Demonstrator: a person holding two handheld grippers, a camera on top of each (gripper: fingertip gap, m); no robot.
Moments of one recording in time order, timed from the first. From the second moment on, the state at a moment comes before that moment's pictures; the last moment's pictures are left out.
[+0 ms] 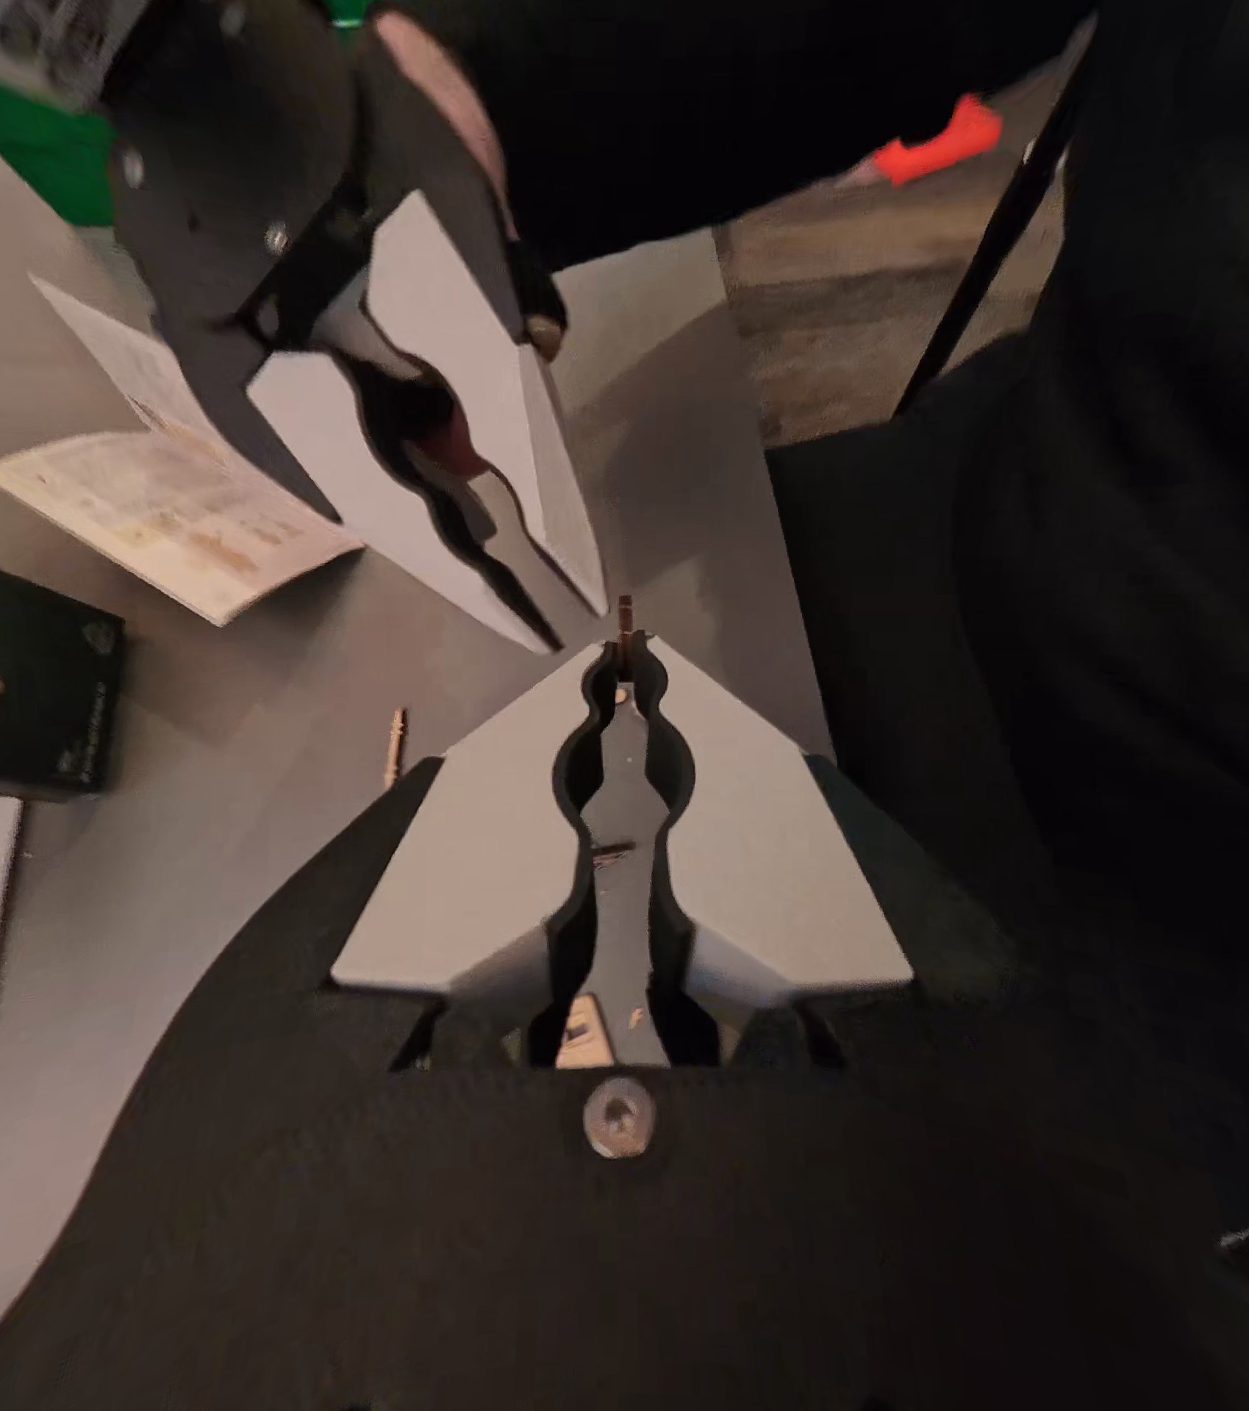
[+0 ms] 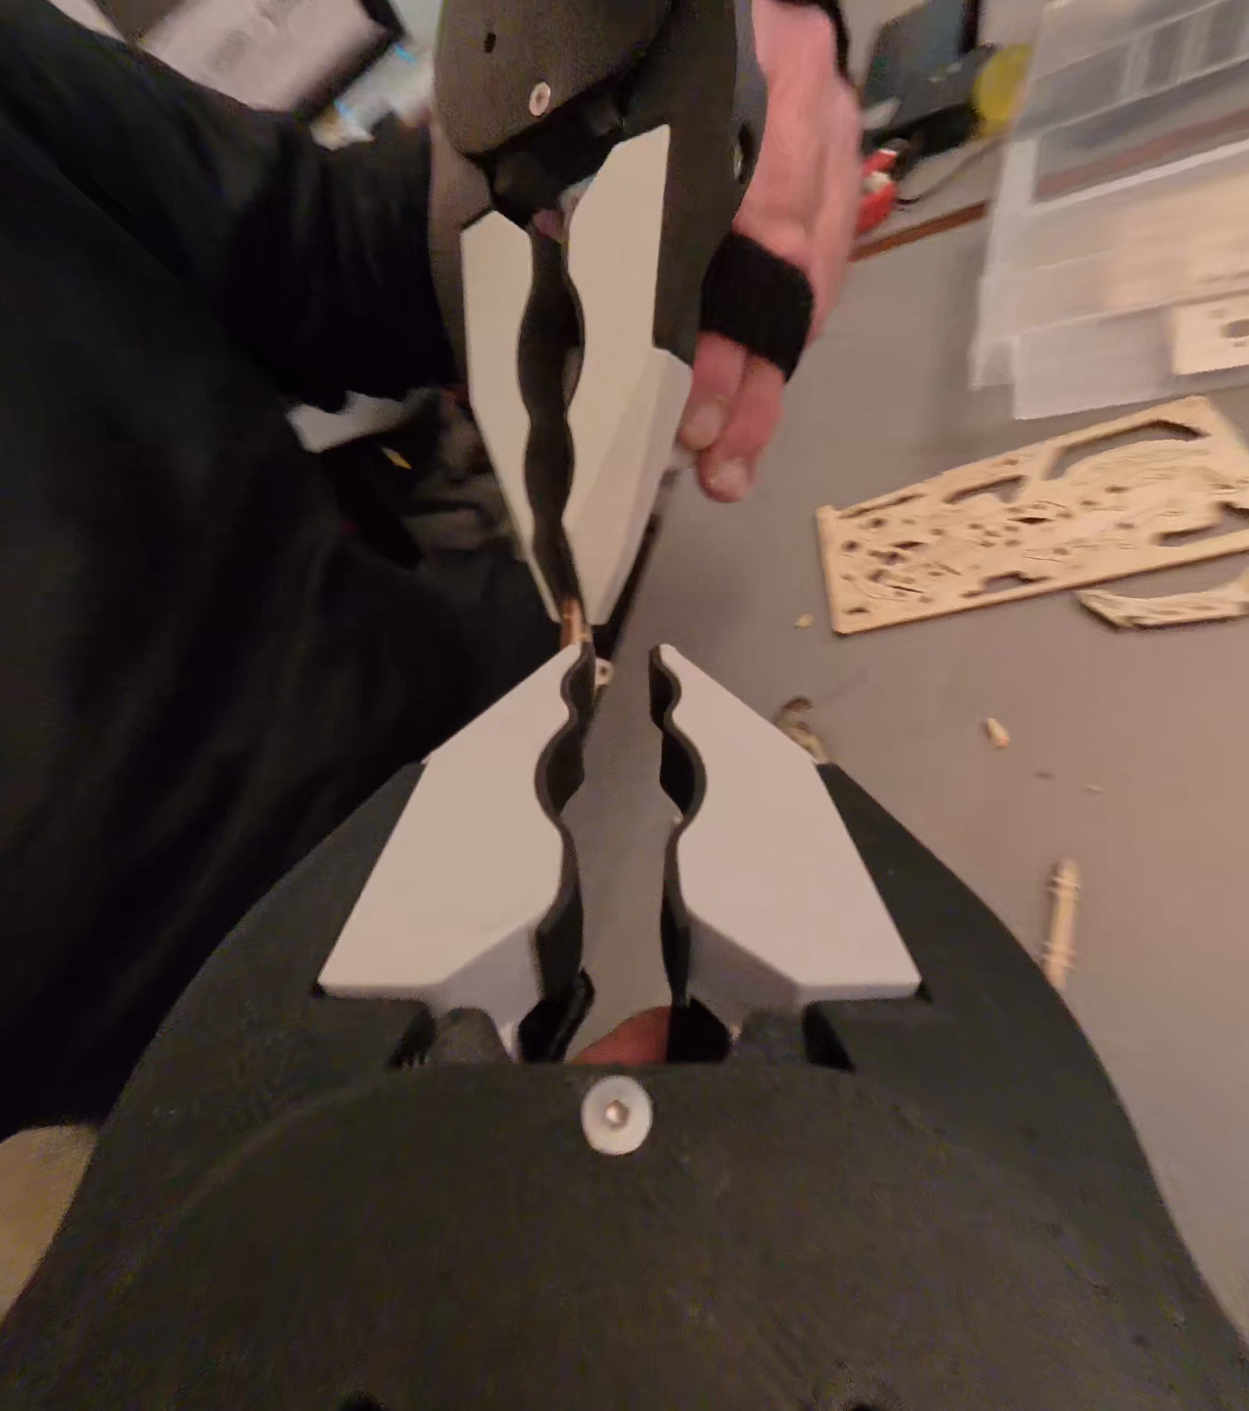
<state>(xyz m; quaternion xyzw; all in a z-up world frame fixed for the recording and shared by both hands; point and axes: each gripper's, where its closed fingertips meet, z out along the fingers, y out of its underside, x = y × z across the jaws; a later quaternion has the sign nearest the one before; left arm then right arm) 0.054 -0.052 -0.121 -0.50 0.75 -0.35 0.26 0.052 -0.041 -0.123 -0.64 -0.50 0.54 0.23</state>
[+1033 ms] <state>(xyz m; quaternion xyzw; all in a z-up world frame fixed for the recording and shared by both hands) 0.008 -0.012 -0.215 -0.76 0.56 -0.23 0.24 0.059 -0.018 -0.151 -0.68 -0.31 0.61 0.28</state>
